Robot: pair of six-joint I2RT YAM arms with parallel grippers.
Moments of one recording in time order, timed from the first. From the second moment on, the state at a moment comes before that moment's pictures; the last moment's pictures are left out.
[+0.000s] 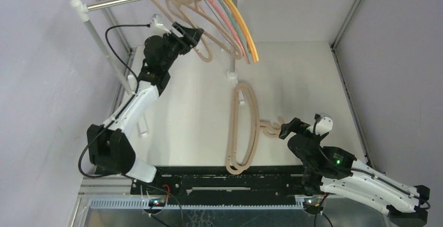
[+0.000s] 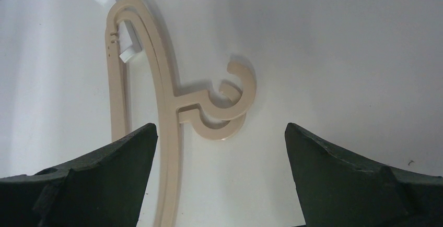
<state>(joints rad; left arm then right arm) -0.28 1.51 1.33 0.25 0.12 -0.82 1.05 0.43 0.53 -0.93 0.97 1.12</state>
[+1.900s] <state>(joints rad) -1.29 1.82 1.06 -0.08 -0.34 -0.51 0.98 0.38 0.53 -0.89 0.96 1.12</state>
